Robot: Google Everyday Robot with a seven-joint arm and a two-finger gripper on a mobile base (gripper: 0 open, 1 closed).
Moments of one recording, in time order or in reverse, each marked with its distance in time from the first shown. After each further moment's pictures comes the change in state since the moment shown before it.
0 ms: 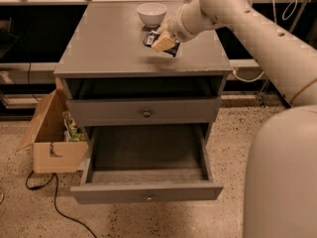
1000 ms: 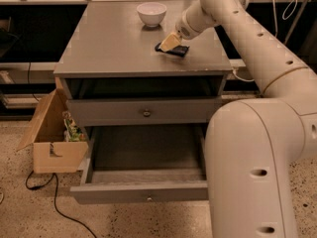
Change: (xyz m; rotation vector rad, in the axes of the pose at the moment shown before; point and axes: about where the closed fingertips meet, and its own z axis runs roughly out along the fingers) arm 0.052 -0.047 0.034 0.018 0.117 0.234
